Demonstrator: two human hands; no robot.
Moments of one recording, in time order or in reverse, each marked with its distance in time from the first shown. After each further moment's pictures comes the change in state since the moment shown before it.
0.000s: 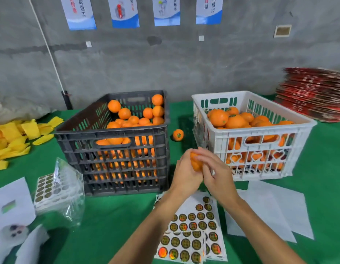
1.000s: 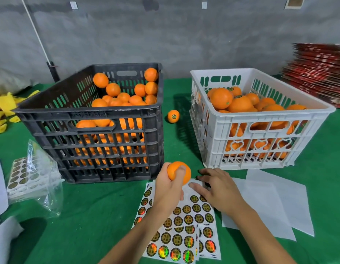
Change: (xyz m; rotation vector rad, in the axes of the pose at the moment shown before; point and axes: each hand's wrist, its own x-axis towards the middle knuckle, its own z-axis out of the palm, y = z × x) left_hand -0.053 -0.032 0.004 -0.505 0.022 -0.340; right_hand -0.046 0.074 -0.004 -0.585 -0.638 0.243
